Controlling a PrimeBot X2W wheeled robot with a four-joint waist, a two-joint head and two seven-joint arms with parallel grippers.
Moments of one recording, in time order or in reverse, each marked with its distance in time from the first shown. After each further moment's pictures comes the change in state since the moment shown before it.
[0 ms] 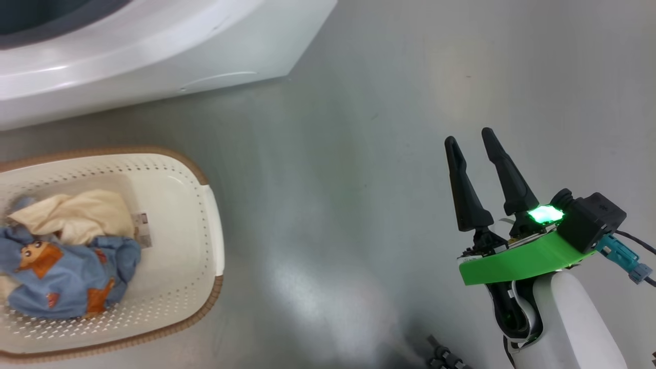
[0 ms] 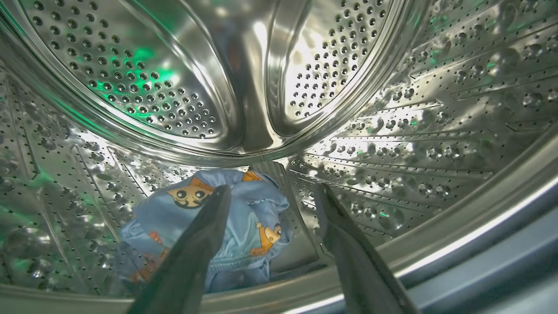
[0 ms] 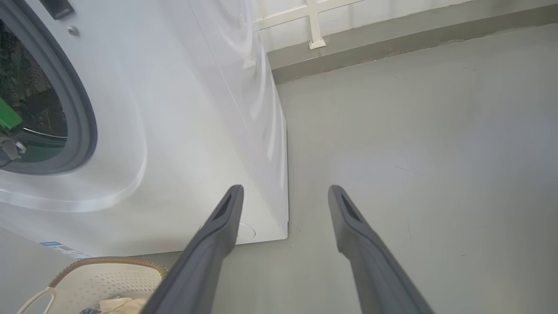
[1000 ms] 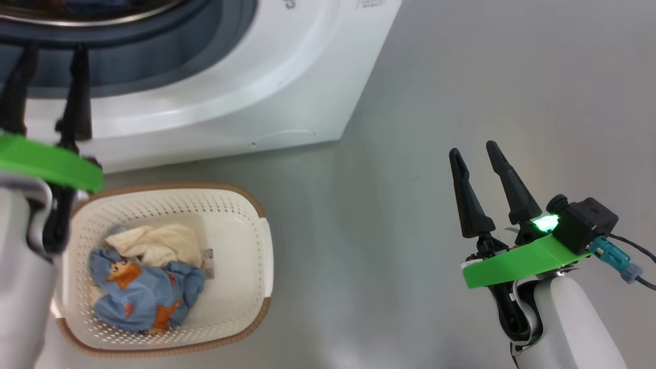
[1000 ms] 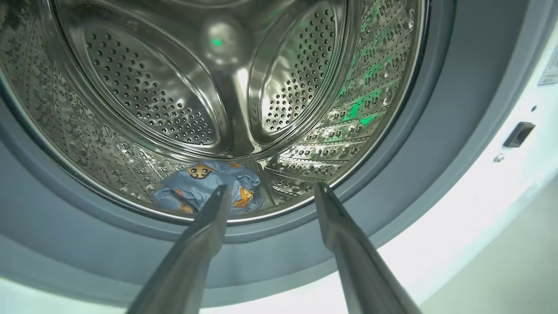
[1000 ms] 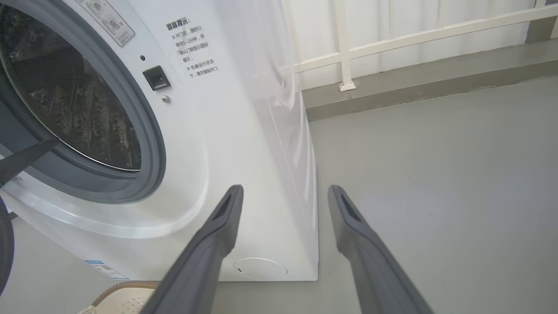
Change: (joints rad) left arm 0.562 -0.054 0.195 -0.419 0.040 0.009 -0.021; right arm 0.002 -0.002 -0.033 0.073 -0.052 0.000 0.000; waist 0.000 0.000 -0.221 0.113
